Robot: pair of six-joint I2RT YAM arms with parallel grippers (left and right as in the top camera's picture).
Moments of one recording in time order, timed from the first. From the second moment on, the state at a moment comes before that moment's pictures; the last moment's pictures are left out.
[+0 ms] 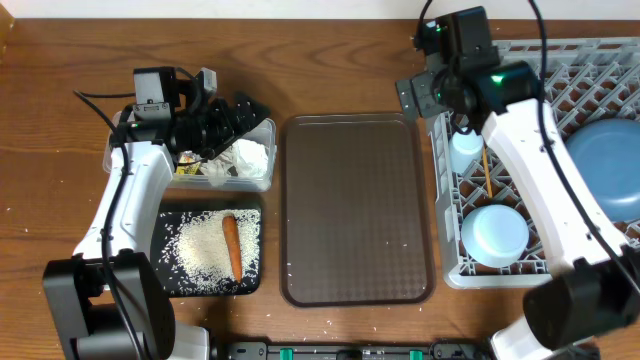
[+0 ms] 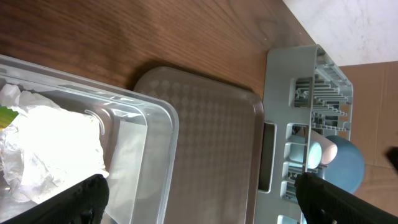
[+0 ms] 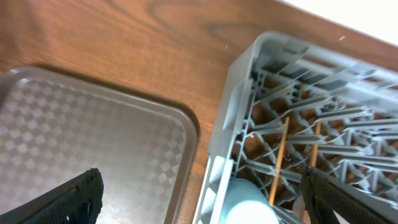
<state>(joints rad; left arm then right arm) 0.09 1.64 1.19 -0.53 0.71 -0.47 0.30 1.73 1.69 -0.88 0.10 -0.06</state>
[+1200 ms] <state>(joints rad) 0.09 1.64 1.19 -0.53 0.71 -0.47 0.25 0.56 1.13 -0.67 0.06 -0.05</state>
